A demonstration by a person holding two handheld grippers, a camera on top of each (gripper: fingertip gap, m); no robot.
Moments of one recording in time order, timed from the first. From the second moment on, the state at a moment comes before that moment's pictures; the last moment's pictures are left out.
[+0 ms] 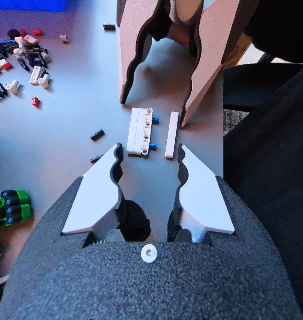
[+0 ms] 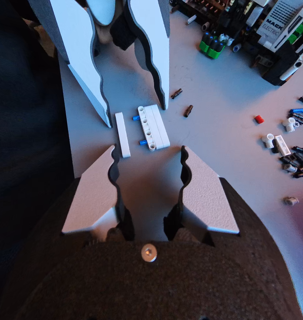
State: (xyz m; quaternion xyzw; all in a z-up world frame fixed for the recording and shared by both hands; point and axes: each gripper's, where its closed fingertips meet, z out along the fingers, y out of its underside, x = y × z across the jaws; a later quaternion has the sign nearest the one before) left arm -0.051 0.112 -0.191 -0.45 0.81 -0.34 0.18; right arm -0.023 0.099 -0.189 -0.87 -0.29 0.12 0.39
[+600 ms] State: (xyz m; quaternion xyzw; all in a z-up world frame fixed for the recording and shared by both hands) left arm -0.044 0.112 -0.190 -0.44 0.81 -0.35 0.17; right arm -0.023 0.104 -0.188 -0.86 -0.31 0.14 0.38
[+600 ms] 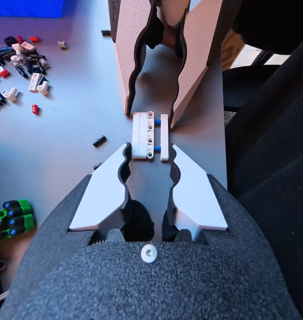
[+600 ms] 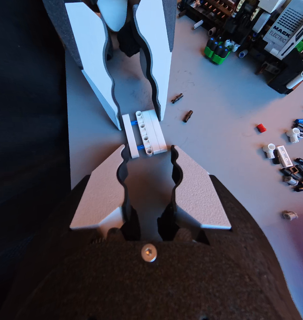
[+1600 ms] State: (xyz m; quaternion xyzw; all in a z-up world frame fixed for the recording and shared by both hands) left arm -0.042 0.111 -0.190 -0.44 0.81 -0.35 0.17; right arm -0.024 0.104 -0.188 -0.85 -0.32 0.16 0.38
